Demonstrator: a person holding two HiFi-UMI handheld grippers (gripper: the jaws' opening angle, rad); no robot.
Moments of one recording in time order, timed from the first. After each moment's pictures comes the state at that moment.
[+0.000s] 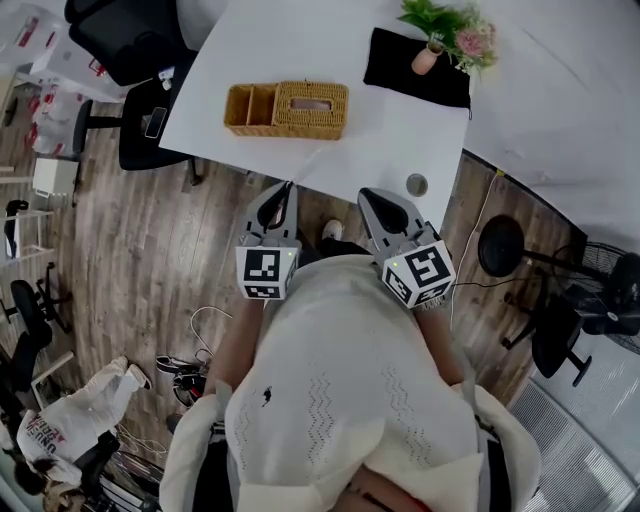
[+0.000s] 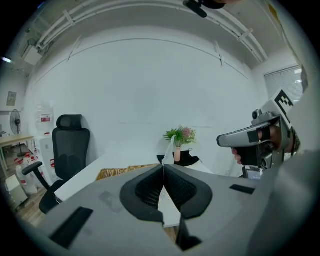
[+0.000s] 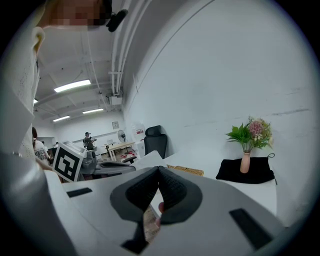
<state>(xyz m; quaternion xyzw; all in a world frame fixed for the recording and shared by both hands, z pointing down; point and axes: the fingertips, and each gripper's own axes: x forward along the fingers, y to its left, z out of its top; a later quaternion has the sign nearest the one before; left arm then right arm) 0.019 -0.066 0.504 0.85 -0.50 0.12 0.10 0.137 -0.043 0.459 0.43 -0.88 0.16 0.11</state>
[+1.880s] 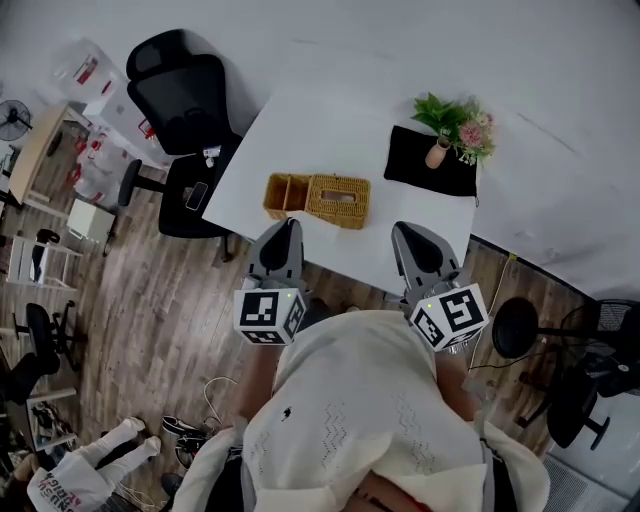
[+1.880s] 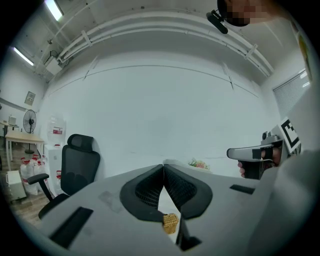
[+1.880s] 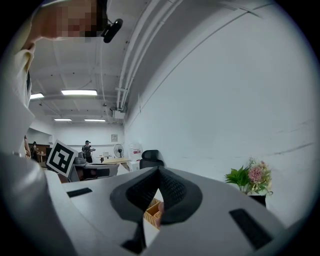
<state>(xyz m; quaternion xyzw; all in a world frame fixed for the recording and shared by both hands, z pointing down) -0.016 -0.109 0.354 0.83 -0.56 0.00 0.07 0.150 -0.090 0.329 0.45 -0.89 0.06 0.03</state>
